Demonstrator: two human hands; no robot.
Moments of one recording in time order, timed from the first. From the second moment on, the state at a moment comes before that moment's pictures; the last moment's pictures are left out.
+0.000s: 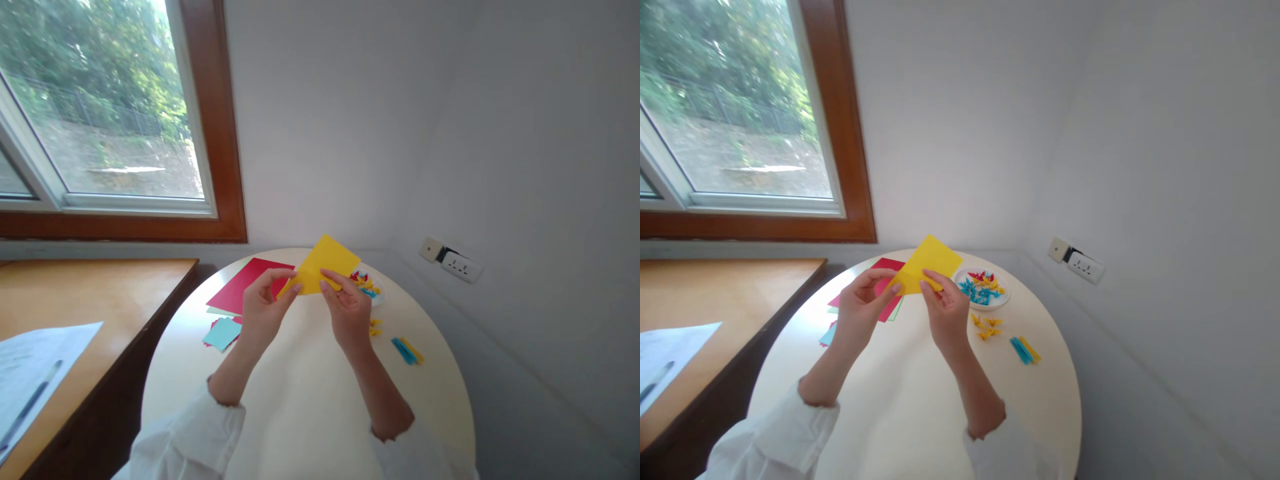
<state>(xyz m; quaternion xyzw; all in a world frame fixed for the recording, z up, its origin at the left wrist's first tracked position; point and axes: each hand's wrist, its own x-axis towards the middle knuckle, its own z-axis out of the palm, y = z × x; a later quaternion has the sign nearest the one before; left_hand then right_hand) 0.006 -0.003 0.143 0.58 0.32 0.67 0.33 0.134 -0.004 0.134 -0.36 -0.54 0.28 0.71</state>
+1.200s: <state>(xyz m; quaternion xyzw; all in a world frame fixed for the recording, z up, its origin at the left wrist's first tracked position) 0.005 0.013 0.155 0.58 0.39 0.61 0.37 0.156 0.007 0.149 -0.38 -0.57 0.29 0.67</state>
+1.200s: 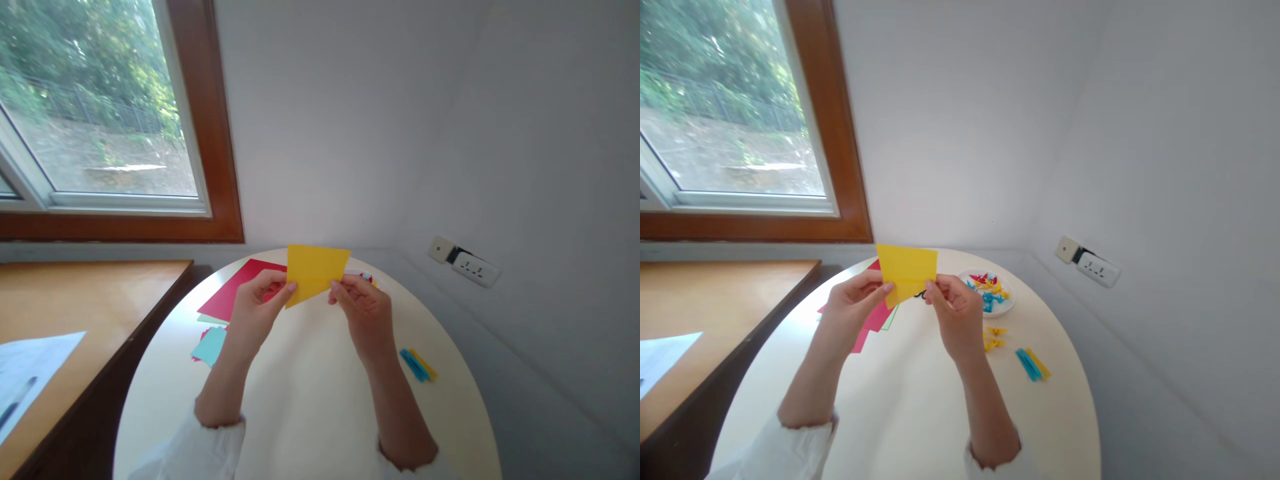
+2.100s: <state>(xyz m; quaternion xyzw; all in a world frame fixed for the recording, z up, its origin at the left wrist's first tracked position) -0.014 0.011 0.152 0.67 0.31 0.55 0.39 0.158 0.012 0.138 -0.29 -0.64 0.29 0.65</state>
